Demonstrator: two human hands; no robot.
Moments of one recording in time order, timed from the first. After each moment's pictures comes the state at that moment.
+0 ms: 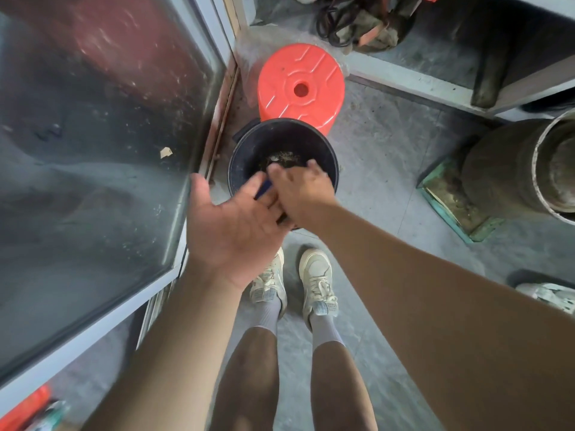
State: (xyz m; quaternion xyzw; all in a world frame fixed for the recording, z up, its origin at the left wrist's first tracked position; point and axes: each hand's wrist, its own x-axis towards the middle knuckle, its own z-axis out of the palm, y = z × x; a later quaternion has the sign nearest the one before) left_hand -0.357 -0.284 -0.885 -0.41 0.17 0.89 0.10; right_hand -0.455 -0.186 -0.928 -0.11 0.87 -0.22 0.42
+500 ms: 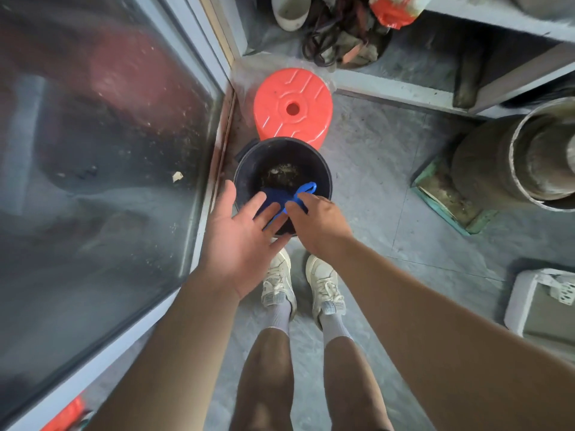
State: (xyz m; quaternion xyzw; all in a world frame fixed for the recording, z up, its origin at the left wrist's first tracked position) left_hand -0.368 -0.282 -0.842 -0.52 0.20 0.82 0.12; right_hand -0.430 -0.155 -0.895 -0.02 0.87 -0.26 0.42
